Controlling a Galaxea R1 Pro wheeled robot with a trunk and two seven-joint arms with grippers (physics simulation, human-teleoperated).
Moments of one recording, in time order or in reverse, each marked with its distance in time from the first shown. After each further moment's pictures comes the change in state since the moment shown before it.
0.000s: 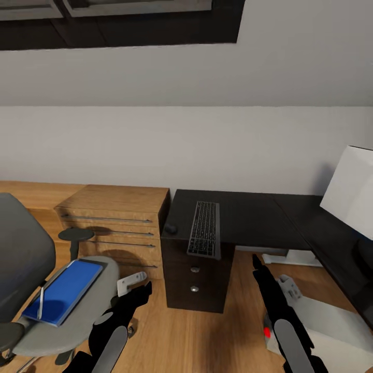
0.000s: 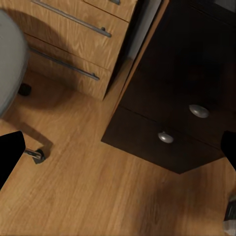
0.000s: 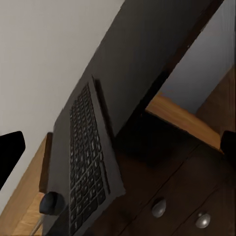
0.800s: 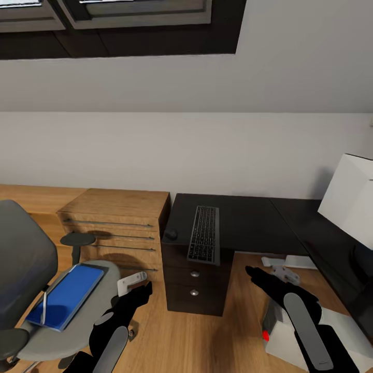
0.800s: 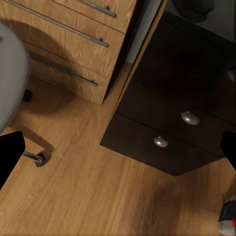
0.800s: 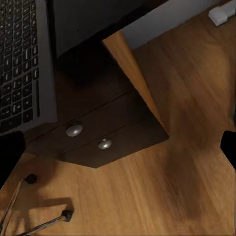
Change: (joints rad) left arm 0.000 -0.002 -0.003 -0.001 -0.006 0.000 0.003; right arm -0.133 -0.110 0.001 -0.040 0.124 0.703 -0.281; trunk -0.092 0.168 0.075
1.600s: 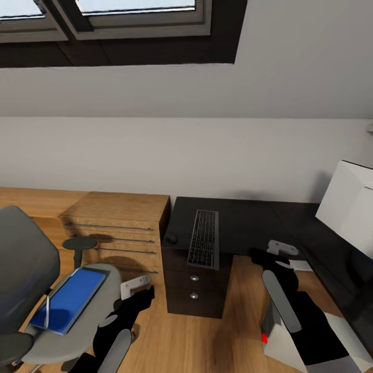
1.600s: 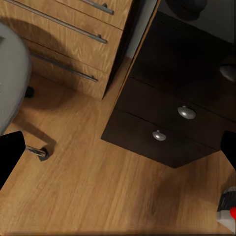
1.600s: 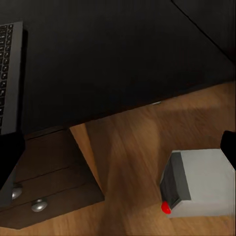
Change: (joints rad) left arm 0.000 -0.005 -0.022 0.034 0.000 -0.003 0.009; right arm -0.188 -0.017 0.147 0.126 0.304 -0.048 -0.133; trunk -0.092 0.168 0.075
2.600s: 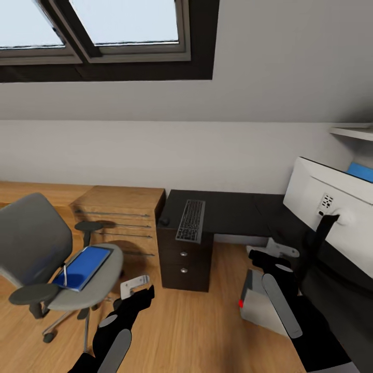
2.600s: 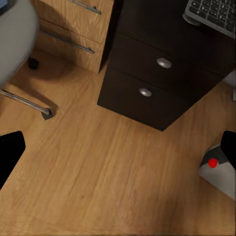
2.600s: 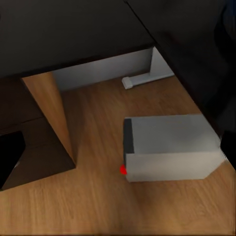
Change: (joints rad) left arm 0.000 0.002 -0.001 -0.004 -0.004 -0.001 -0.002; right arm 0.024 0.002 0.002 -0.018 0.018 0.000 -0.007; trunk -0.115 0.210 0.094
